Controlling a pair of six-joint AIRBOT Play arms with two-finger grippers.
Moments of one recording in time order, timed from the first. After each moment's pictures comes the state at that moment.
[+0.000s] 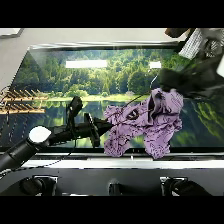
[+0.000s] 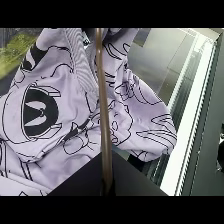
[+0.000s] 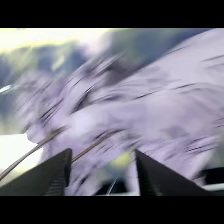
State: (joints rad) left arm -0.66 -0.94 0.72 0.24 -0.57 -0.36; right arm 0.41 -1.14 1.79 -1.79 1.68 2.16
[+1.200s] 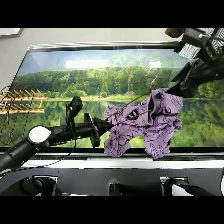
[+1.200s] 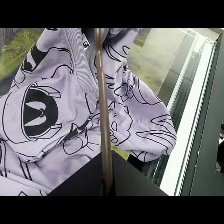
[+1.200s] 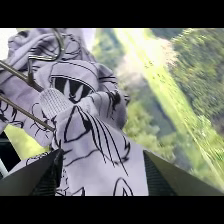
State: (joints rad) left arm -0.66 -0.94 0.72 0.23 -0.57 -0.37; right arm -0.11 -1.31 1.79 -1.02 1.71 0.56
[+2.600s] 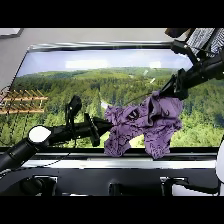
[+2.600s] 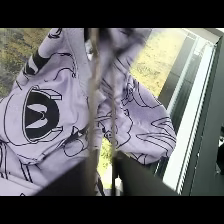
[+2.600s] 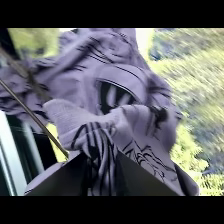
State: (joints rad) left arm -0.66 -0.94 0.72 0.23 -0.58 -0.37; right arm -0.11 -1.44 1.79 -0.88 1.83 0.49
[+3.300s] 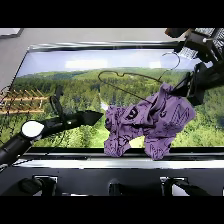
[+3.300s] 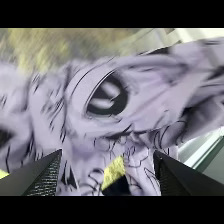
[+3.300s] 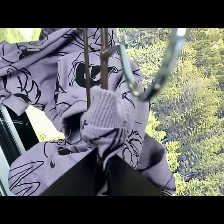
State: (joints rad) left arm -0.50 -0.95 0.72 0.46 -0.55 -1.23; right arm -0.12 -1.24 1.79 -1.01 1.81 0.53
